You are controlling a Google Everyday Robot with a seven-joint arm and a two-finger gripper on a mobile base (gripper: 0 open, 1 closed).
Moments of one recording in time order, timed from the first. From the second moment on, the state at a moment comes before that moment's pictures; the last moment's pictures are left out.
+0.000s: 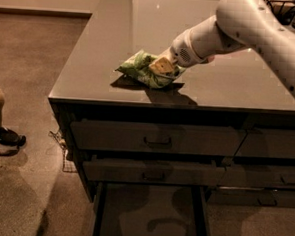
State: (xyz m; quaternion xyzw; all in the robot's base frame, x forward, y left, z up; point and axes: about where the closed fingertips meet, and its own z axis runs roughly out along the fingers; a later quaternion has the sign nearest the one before) arm 0.687 -0.048 0.890 -0.47 0.78 0.18 0.37
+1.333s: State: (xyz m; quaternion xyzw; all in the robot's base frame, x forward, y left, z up) arm 0.572 -0.064 0.954 -0.51 0.74 0.20 0.40
